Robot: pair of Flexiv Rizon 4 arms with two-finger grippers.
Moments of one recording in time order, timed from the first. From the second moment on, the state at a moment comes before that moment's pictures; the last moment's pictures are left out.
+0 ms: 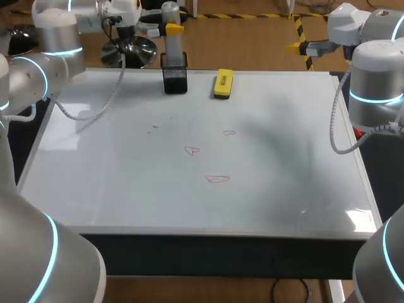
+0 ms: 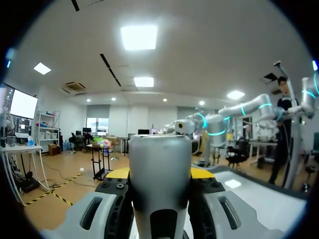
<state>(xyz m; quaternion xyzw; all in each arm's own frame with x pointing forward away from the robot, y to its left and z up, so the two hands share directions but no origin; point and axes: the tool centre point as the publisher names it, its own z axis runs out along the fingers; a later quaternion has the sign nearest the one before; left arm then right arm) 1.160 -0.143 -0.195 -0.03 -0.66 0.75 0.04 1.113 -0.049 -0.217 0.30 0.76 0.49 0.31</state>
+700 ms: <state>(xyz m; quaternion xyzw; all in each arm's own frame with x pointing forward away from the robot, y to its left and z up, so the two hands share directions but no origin) 1.132 -0.130 -0.132 -0.07 -0.65 0.75 0.07 1.113 -0.049 -0.217 0.30 0.76 0.49 0.31</state>
